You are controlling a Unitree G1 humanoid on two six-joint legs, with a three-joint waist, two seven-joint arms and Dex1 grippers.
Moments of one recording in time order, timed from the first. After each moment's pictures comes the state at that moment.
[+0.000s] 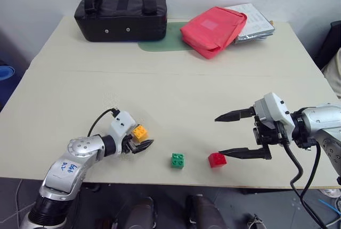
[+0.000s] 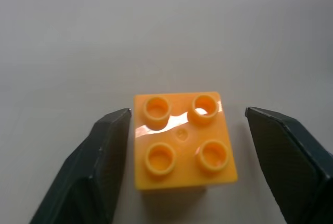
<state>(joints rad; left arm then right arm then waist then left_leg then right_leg) -0.15 0.62 -0.05 -0.43 -0.30 0.75 -0.62 -0.33 -0.98 -0.08 -0.44 0.67 0.57 1.27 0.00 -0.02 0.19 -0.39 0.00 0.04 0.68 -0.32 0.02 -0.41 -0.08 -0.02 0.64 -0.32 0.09</state>
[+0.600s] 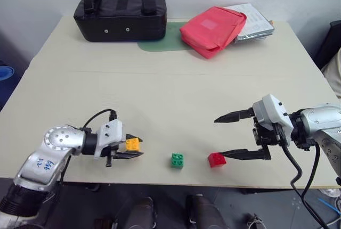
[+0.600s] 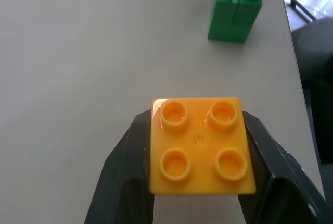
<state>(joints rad) -0.23 0.92 -0.06 -0.16 -0.31 0.19 -1.23 -0.33 -0.98 -0.06 -0.44 0.64 0.55 1.29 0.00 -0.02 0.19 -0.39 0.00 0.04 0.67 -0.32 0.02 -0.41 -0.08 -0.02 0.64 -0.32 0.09</state>
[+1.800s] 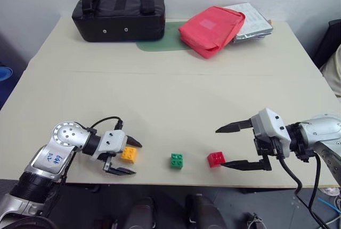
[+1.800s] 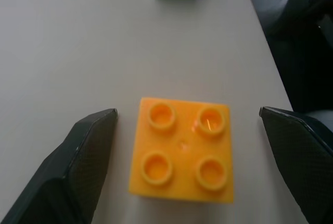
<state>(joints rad) -0.24 0.90 -0.13 -0.04 -0.25 0.08 -1.36 -0.17 -1.01 -0.11 -0.48 0.61 0.50 1.27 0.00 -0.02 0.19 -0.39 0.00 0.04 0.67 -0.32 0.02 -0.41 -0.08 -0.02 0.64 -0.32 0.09</state>
